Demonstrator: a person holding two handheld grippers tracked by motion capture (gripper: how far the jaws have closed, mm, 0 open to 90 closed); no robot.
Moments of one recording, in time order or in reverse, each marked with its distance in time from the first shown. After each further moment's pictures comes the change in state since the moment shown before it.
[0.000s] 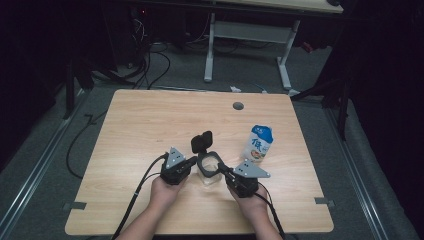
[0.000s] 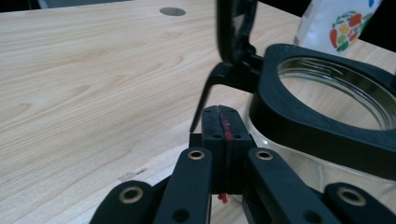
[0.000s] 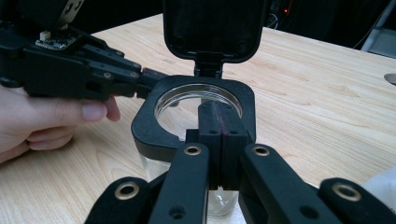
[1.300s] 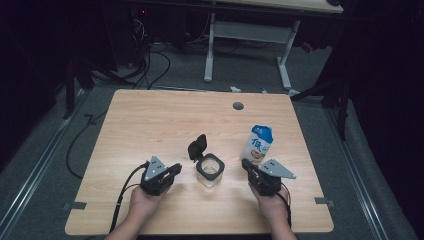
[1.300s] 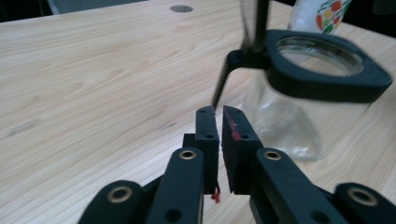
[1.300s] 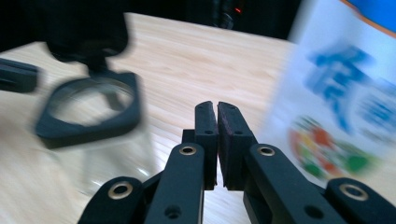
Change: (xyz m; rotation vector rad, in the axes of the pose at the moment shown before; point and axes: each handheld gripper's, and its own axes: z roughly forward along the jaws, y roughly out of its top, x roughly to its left) left arm 0.020 -0.016 -0.066 0.013 0.038 0.037; right arm -0.047 -0.013 -0.041 -0.009 -0.166 0.085
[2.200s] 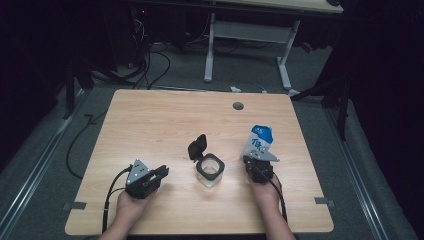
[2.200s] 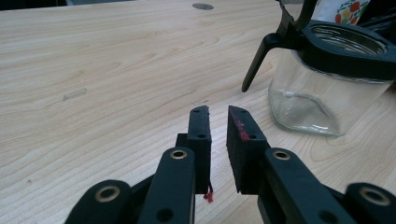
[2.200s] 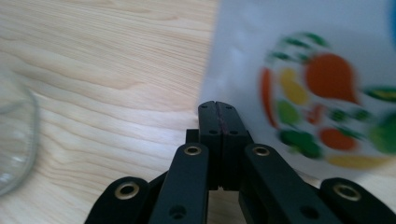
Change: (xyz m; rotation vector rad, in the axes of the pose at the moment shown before) left arm 0.019 -0.018 -0.018 -0.032 0.004 -0.061; right arm -0.025 -0.021 0.065 0.236 -0.152 0.044
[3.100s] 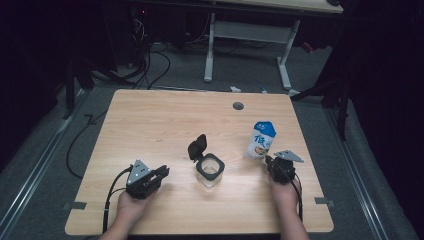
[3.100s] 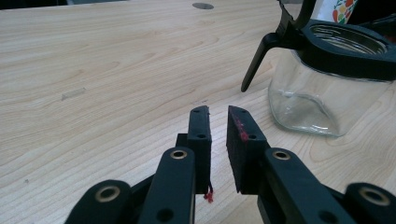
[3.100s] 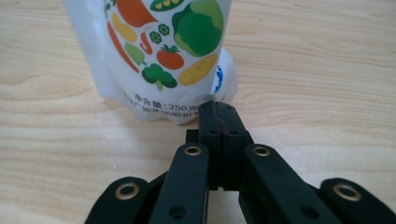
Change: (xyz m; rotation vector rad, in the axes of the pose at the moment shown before) left arm -0.001 0.001 0.000 0.001 0.004 -0.002; right arm -0.057 -0.014 -0.016 0.011 -0.109 0.112
